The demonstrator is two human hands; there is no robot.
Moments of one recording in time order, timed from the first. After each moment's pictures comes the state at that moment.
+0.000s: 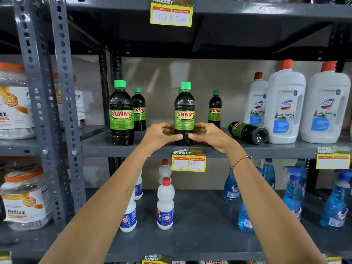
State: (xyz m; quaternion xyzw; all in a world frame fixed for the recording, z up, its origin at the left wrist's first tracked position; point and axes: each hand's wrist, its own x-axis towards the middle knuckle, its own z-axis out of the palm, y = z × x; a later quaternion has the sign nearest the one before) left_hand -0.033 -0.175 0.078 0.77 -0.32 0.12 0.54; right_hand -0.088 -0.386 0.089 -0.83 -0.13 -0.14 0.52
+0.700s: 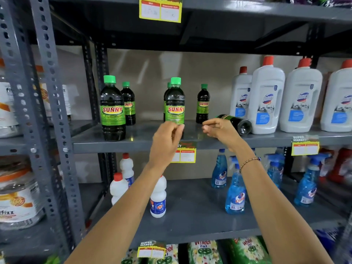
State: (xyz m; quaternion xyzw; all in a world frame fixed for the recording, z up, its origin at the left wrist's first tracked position) left_hand -0.105 -0.210 0.049 0.69 -0.38 0.40 0.47; right_hand -0.149 -0.412 0.084 -0.80 -0.01 -0.27 0.53
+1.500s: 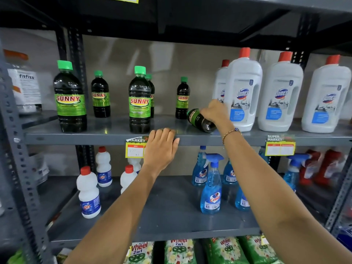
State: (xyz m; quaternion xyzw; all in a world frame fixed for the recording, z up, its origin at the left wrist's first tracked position) left_hand -0.087 -0.315 -0.002 0.78 -0.29 0.55 0.08; right_hand -0.134 -0.495 0.133 -0.91 0.18 -0.32 0.20
